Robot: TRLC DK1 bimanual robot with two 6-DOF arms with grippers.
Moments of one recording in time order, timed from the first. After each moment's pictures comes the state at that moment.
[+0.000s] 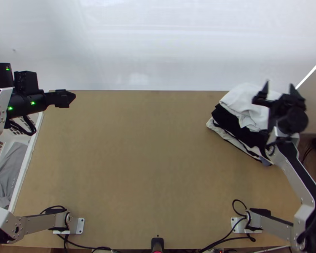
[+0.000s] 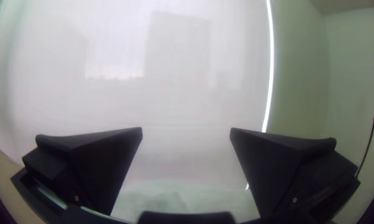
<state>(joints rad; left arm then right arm) 0.06 1.38 1.85 -1.13 0.30 -0.07 -0.06 1.29 0.86 0.61 0.18 -0.10</state>
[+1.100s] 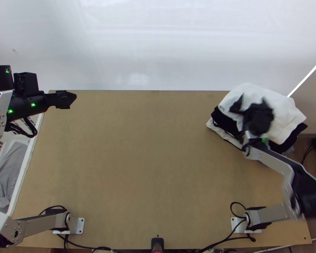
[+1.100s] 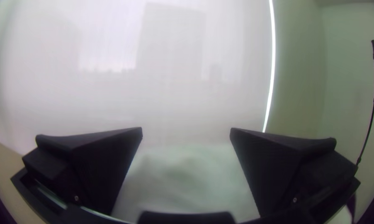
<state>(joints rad) 0.04 1.35 1.82 -1.11 0.30 -0.09 0.06 1.55 0.74 0.92 0.36 -0.11</state>
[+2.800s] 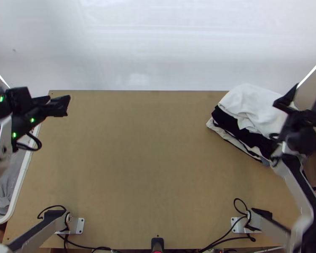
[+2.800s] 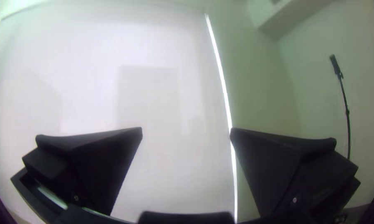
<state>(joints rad) 0.05 1.07 1.42 -0.68 0.22 -0.12 -0.18 1.14 0.70 0.97 0.26 0.00</state>
